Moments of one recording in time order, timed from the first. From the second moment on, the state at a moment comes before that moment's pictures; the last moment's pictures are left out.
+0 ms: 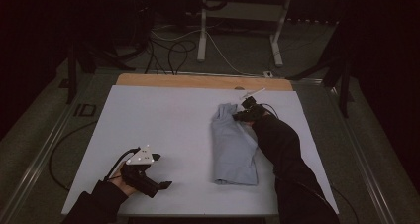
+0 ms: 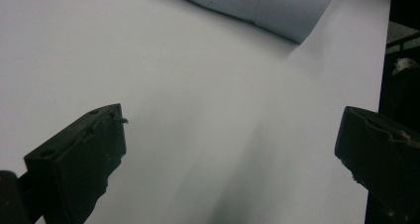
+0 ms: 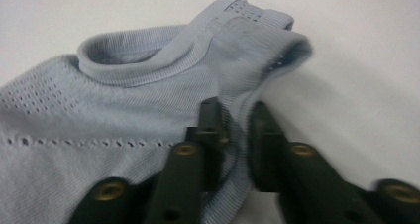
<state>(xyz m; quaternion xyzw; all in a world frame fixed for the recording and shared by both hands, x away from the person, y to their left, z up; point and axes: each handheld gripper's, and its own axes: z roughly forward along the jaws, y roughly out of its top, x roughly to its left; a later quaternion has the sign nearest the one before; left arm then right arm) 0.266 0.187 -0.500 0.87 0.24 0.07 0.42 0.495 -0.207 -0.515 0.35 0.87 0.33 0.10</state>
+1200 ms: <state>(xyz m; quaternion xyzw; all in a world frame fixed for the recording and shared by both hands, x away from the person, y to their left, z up) 0.262 0.214 -0.511 0.85 0.27 0.08 0.45 0.515 -0.190 -0.521 0.39 0.85 0.33 0.13</state>
